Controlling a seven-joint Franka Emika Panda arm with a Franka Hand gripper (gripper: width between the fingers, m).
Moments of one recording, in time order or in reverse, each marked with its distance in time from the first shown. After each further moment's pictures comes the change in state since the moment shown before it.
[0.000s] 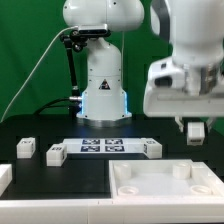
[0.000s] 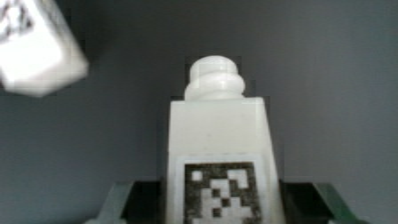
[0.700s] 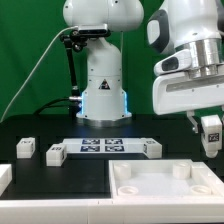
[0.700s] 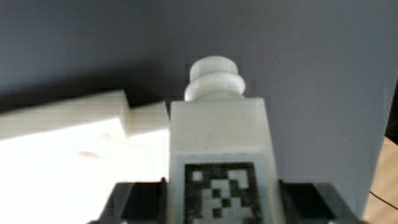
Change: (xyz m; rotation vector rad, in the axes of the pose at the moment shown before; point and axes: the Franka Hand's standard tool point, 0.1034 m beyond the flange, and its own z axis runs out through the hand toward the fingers) arm 0.019 -0.022 -0.007 0.108 0.537 -0.141
